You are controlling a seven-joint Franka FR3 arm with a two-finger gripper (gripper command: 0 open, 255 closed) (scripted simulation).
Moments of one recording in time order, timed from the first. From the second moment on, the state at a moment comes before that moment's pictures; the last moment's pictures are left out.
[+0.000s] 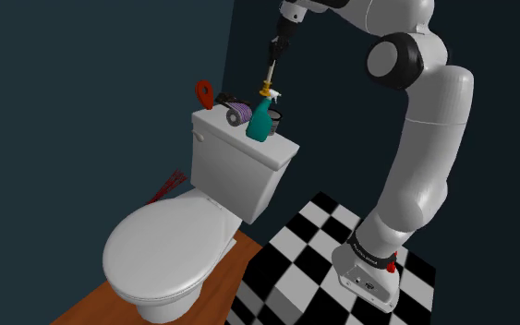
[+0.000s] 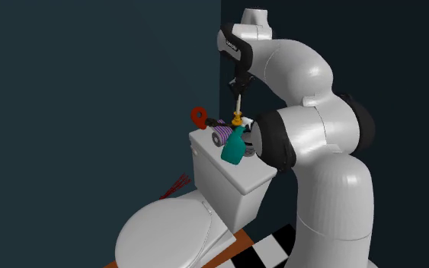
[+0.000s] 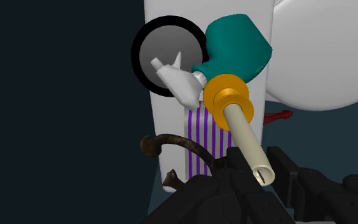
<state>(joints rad) -0.18 0.37 -0.22 -1.20 0.15 1.71 -0.49</state>
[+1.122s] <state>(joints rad) -0.27 0.40 -0.25 -1.21 0.18 1.74 -0.61</state>
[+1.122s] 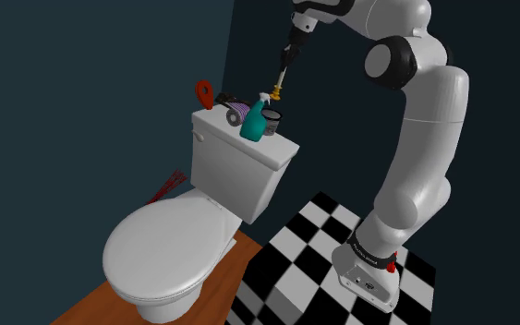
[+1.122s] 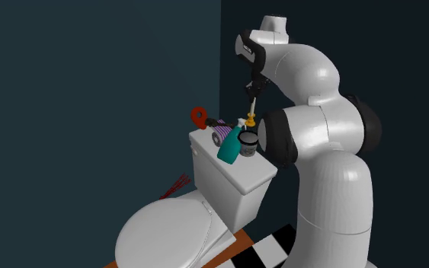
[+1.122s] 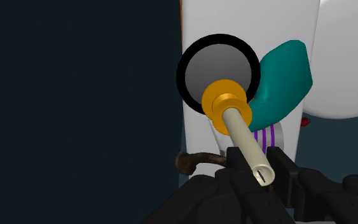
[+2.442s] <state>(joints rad) -0.26 0.38 -0.24 -1.44 0.18 1.95 -0.63</state>
